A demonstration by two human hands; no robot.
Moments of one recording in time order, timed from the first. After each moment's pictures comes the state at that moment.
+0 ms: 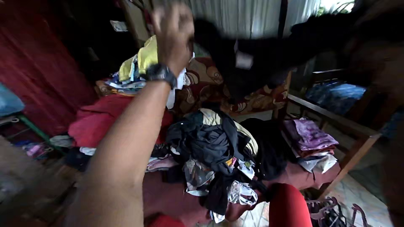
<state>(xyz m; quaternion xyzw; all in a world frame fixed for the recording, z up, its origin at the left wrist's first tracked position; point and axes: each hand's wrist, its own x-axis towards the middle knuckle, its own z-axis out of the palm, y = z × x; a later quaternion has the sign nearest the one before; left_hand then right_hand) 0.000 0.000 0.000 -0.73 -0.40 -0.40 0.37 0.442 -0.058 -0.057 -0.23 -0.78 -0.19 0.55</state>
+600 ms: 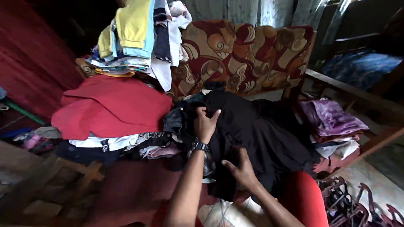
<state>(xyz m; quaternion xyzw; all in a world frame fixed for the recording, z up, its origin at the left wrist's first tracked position) 0.019 0.027 -0.310 -0.54 -0.69 -0.46 -0.11 0.179 -0.073 -0.418 -0.50 -0.66 0.35 0.43</state>
